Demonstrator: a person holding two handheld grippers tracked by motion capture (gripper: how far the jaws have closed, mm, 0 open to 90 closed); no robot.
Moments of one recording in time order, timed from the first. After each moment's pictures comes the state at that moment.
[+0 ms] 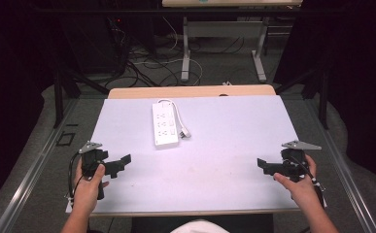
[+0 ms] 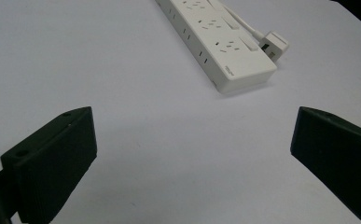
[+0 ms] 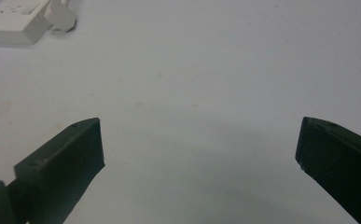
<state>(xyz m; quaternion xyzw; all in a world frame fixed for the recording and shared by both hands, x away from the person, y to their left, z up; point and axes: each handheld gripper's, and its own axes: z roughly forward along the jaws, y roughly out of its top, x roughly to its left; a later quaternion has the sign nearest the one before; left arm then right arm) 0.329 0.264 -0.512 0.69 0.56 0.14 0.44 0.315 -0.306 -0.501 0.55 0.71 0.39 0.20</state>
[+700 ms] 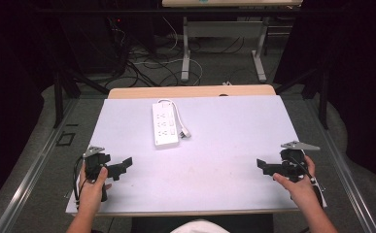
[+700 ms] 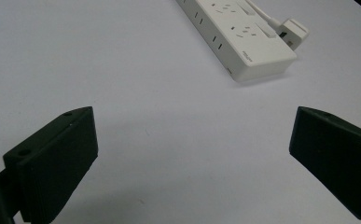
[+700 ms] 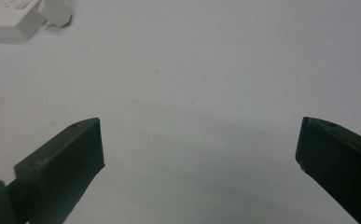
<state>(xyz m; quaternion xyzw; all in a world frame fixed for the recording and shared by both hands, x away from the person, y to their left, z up) 0.332 0.264 -0.536 0.68 0.57 0.14 0.44 0.317 -0.306 -0.507 0.55 0.72 0.38 0.20</state>
